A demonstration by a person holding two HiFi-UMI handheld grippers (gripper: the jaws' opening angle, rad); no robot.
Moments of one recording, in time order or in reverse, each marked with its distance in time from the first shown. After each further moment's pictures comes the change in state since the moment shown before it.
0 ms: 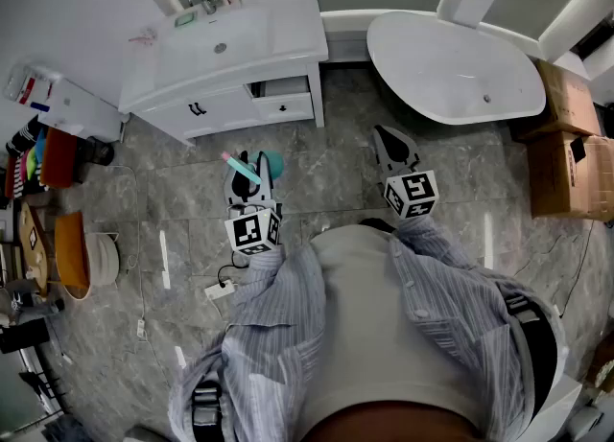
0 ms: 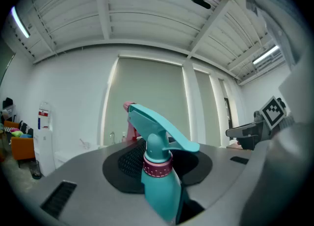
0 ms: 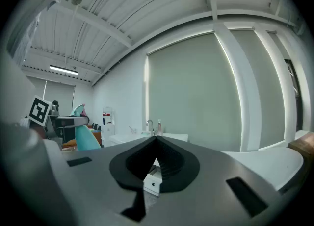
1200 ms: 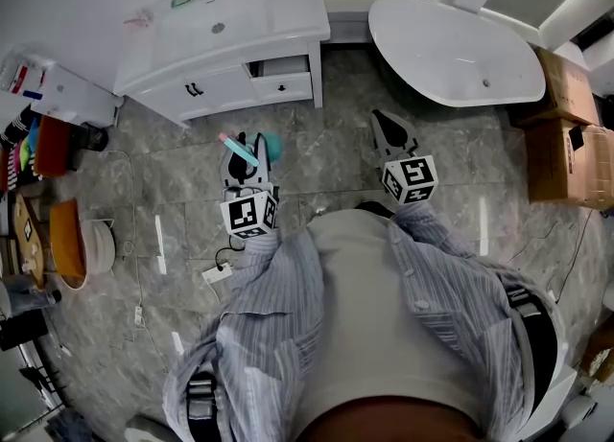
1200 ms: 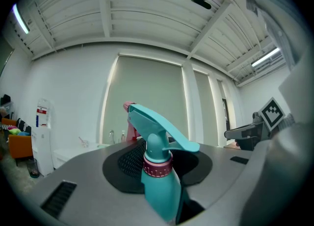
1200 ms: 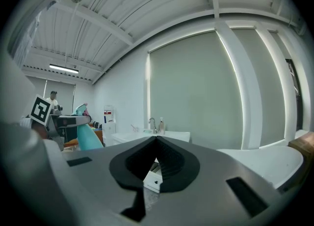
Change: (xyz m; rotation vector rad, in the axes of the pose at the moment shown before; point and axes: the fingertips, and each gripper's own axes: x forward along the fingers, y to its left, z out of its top) left arm -0.008 0.016 -0.006 -0.012 0.005 -0.032; right arm 0.003 0.026 -0.008 -0.003 0.022 0.002
